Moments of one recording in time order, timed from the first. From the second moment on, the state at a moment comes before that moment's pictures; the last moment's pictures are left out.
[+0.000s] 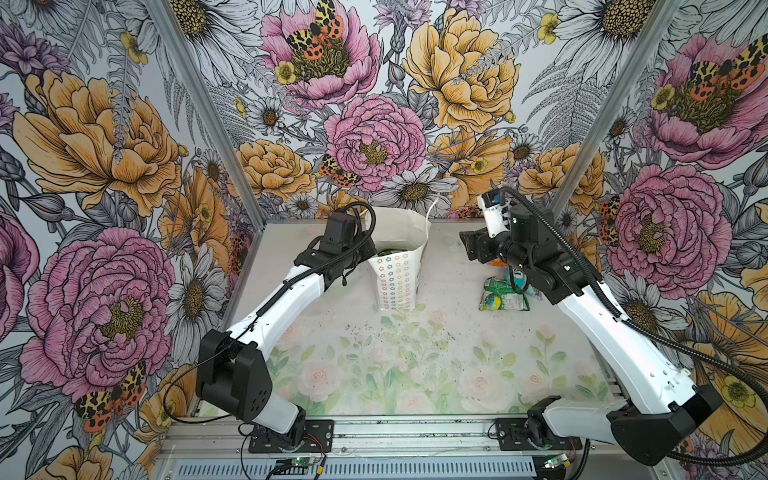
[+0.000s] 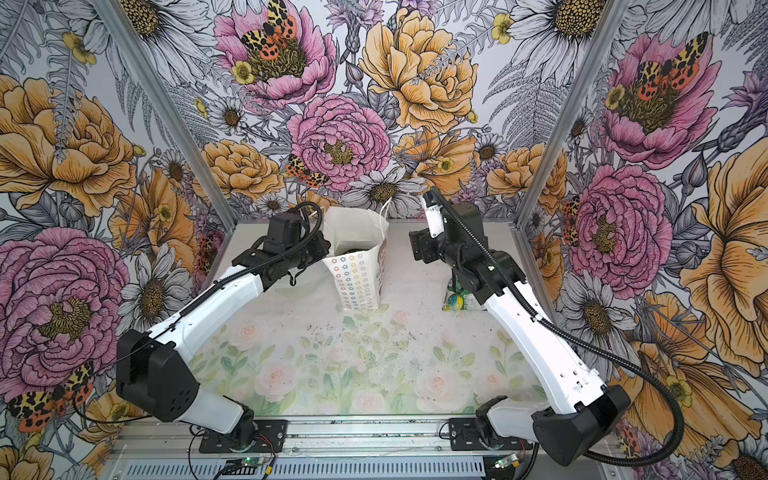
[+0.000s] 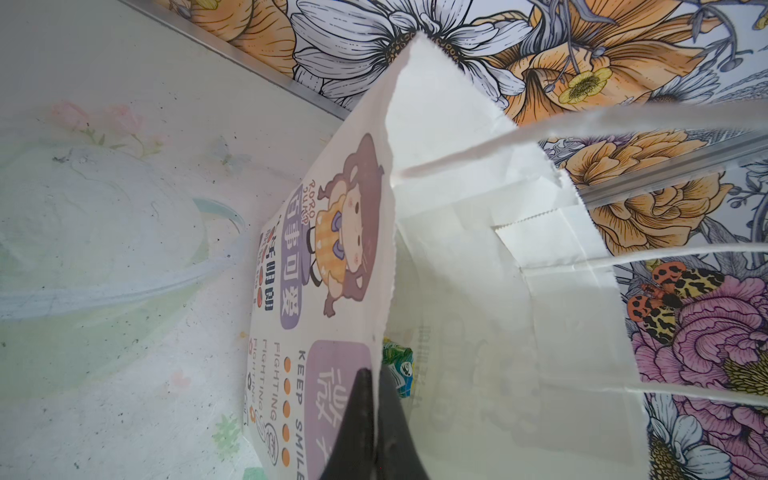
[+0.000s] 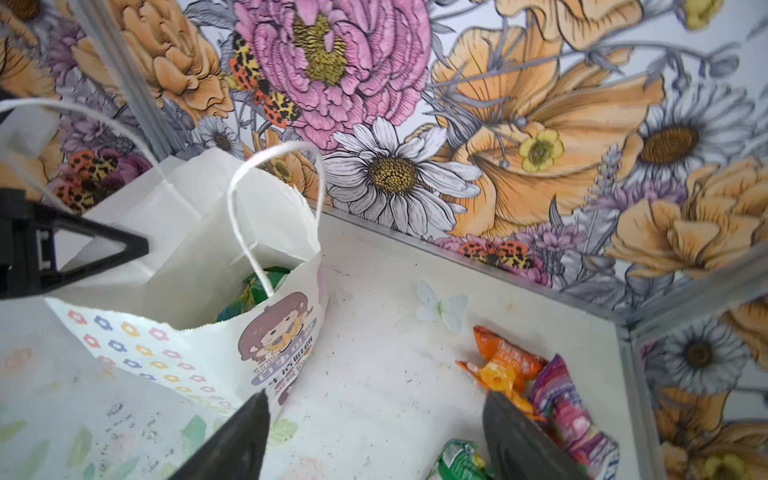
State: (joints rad) left arm -0.41 1.51 1.33 -0.40 0.05 -0.75; right arm 0.41 1.27 1.46 -0.66 0.11 -0.02
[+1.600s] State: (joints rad) left arm -0.41 1.51 1.33 -0.40 0.05 -0.75; right arm -0.07 1.62 1.08 -0.63 -0.14 1.14
